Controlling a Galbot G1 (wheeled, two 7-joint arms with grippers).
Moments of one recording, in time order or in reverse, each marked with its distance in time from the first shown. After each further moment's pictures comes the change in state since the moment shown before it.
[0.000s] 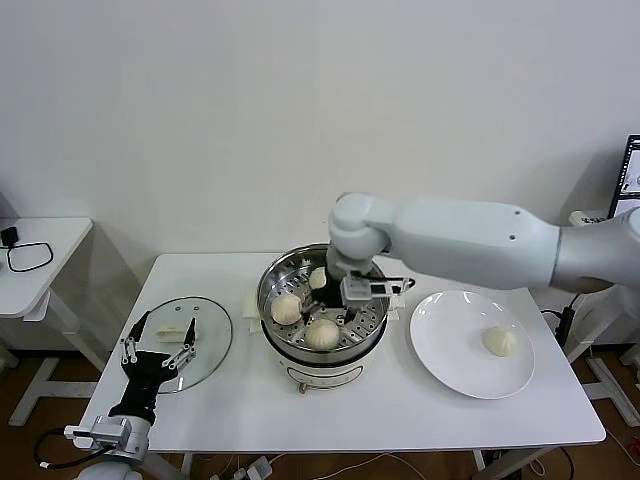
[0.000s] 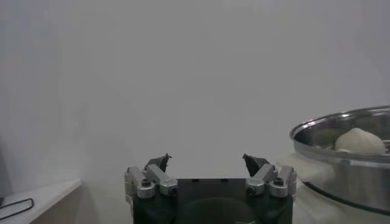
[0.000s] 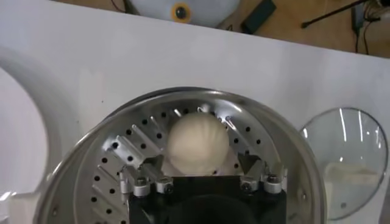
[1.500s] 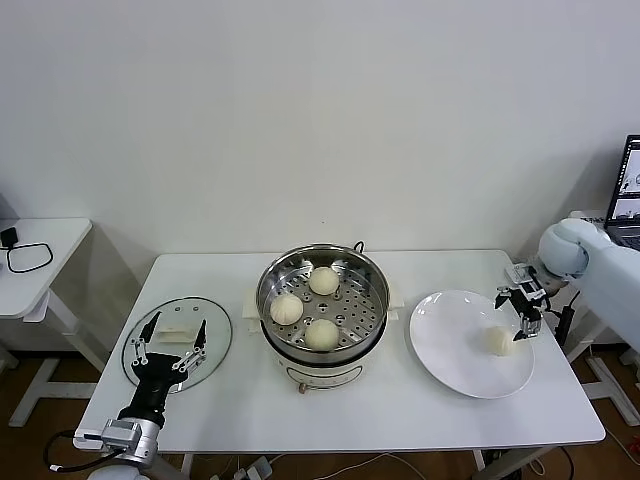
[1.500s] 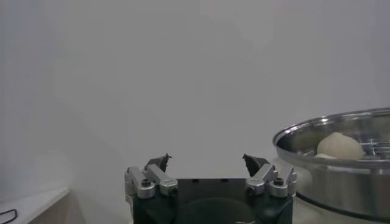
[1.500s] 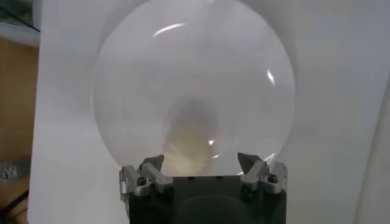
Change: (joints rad) left arm 0.017 -0.005 0.038 -0.015 0.034 -0.010 -0.005; right arm -0.590 -0.446 0.587 -0.408 -0.122 -0.555 -0.183
